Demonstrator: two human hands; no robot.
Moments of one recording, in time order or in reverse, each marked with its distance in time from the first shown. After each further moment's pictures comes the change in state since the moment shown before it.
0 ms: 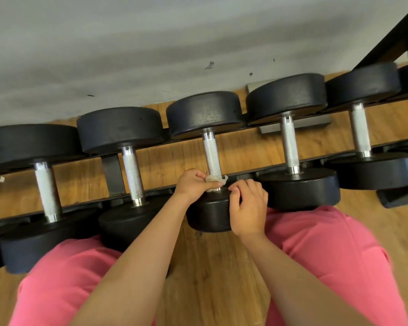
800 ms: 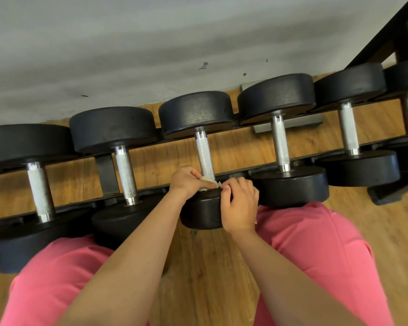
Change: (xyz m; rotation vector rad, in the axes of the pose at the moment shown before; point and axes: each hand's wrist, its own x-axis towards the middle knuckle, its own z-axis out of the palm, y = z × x) left_hand 0.002 0.006 0.005 0.084 0.080 -0.029; right_hand 0.000 -0.001 0.001 0.001 0.002 0.015
